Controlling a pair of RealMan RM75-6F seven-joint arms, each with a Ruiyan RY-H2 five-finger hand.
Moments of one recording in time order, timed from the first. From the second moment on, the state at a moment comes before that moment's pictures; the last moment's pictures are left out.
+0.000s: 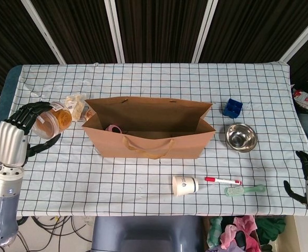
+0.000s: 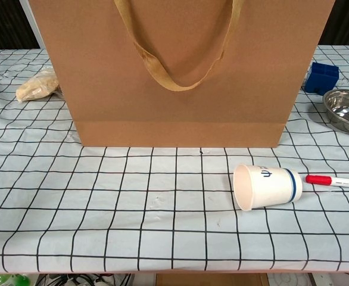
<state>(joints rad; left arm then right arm) -0.43 -1.26 -0.27 -1.63 1.62 1.66 -0.02 0.02 -1.10 0.12 -1.62 -1.39 1.48 0.08</state>
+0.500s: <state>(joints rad) -0.55 -1.23 -0.39 -1.92 1.59 1.55 0.13 0.02 -1.10 0.12 -1.62 -1.39 1.48 0.08</state>
